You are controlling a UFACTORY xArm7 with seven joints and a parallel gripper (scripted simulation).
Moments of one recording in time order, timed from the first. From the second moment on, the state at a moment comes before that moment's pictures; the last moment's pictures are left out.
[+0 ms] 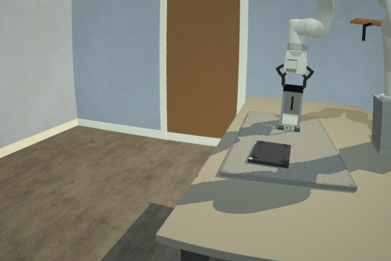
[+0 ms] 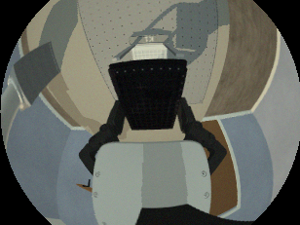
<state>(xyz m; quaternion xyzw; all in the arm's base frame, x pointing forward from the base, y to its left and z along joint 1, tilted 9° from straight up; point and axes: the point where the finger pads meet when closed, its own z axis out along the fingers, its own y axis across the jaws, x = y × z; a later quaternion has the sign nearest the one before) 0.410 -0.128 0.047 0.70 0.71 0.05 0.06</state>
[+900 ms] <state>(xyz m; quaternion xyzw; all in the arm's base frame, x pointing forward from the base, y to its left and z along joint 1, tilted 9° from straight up) 0.416 -0.129 0.010 0.70 0.71 0.05 0.06</state>
